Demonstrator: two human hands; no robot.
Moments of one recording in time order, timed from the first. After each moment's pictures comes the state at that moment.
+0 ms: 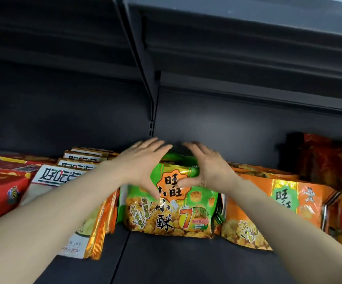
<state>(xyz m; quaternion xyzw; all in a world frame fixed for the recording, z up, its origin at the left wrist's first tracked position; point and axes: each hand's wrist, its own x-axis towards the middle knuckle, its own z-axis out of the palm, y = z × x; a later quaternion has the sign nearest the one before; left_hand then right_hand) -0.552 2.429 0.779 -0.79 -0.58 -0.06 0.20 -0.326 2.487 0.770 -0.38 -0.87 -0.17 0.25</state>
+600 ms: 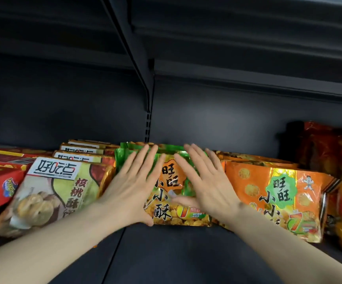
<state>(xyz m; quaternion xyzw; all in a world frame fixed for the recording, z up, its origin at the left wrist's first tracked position) -0.539 2.383 0.701 -0.75 -0.57 -0.13 0.30 -0.318 2.458 0.702 -0.24 -0.82 -0.40 0.33</state>
